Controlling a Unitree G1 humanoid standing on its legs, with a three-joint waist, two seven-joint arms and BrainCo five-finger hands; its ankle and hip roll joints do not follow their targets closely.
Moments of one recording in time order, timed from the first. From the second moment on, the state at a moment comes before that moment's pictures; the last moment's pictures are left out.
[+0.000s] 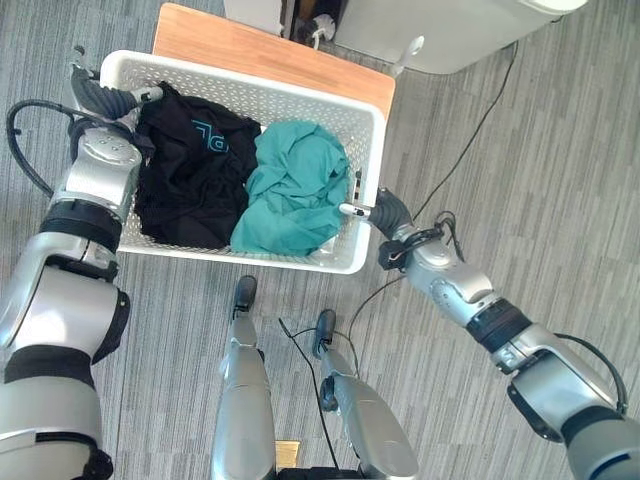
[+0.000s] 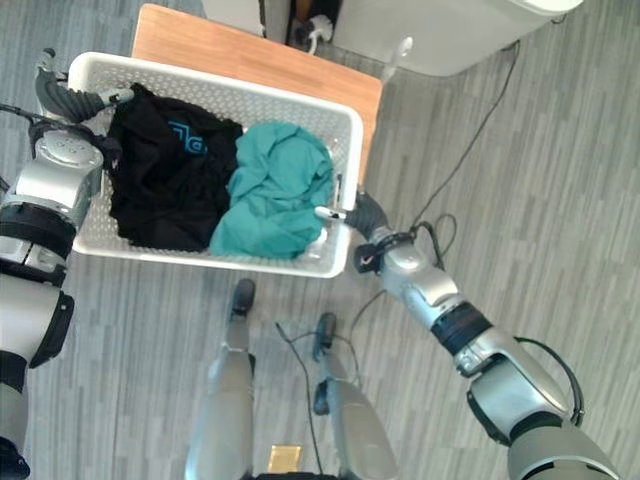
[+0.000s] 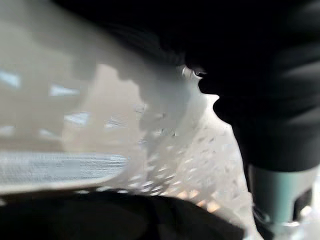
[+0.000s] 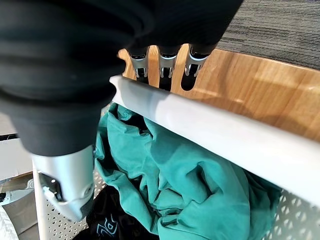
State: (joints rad) left arm -1.24 0.75 -0.45 0.98 -0.36 0.14 0.49; right arm -0.81 -0.50 0.65 0.40 0.85 0.04 -0.15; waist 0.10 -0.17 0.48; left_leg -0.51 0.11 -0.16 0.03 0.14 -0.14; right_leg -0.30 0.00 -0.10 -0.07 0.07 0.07
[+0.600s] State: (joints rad) left arm -1.22 0.82 -0.51 1.12 -0.30 0.13 0.39; right arm -0.80 -0.53 0.72 0.37 0.85 0.10 -0.11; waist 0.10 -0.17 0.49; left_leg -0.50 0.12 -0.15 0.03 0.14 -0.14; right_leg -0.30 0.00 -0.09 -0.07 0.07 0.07
